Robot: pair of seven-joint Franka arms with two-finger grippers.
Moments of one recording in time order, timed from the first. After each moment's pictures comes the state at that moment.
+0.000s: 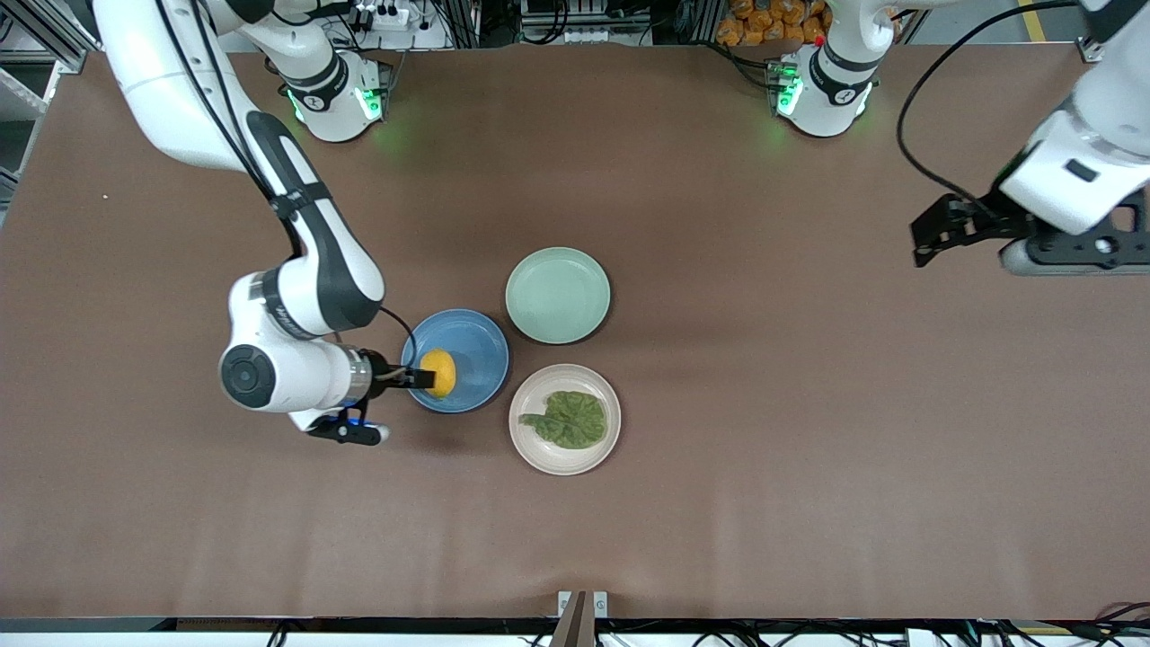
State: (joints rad) left arm -0.05 0.07 -0.14 -1.46 0.03 1.57 -0.19; right arm 0.15 0.65 0.13 -1.40 0.10 1.81 0.34
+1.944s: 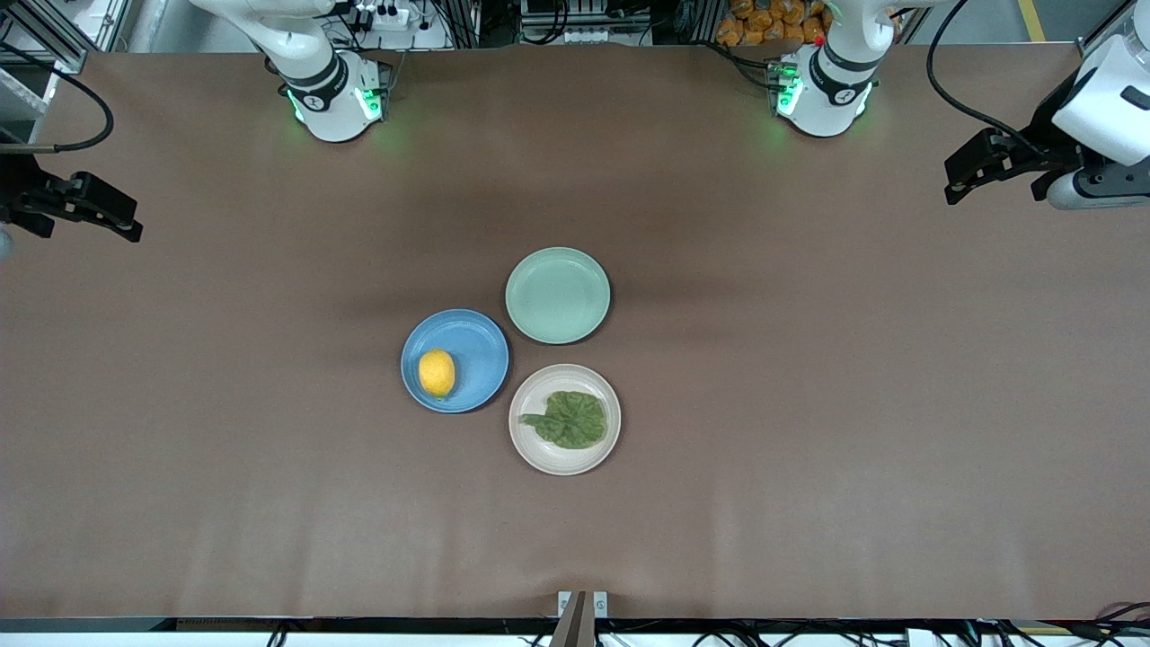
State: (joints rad) left arm 0.00 -0.04 -0.17 -1.50 0.01 1.45 -0.19; right arm -0.08 0.08 0.14 -1.37 -0.06 1.42 0.09
